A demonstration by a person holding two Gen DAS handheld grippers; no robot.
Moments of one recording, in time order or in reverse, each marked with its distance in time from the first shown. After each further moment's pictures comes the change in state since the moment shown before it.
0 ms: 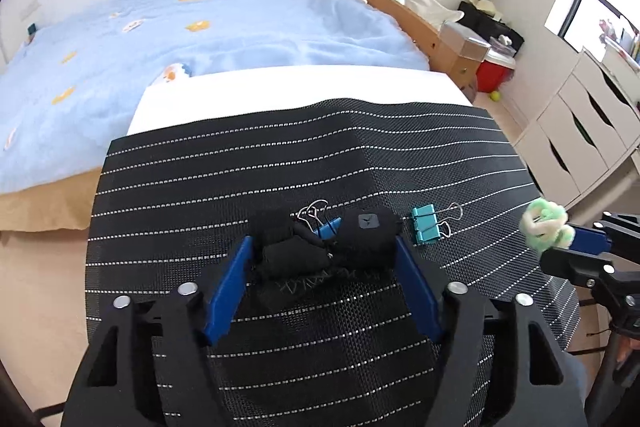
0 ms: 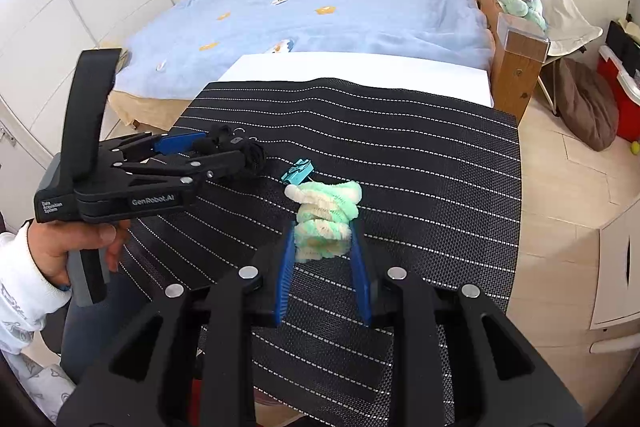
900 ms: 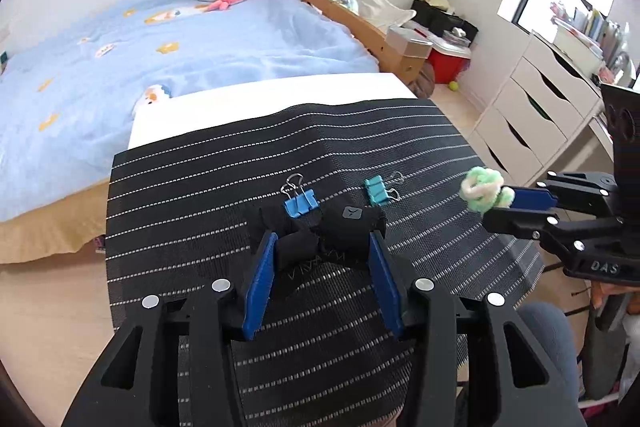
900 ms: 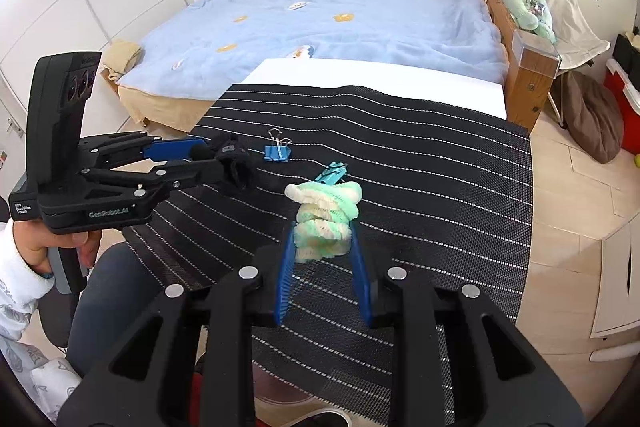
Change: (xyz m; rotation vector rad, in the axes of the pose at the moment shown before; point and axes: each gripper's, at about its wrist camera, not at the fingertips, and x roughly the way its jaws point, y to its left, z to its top) left arm -0.053 -0.001 -0.016 0.112 -0.020 -0.116; right arm -0.012 0.024 -0.003 -0.037 -0.026 0.023
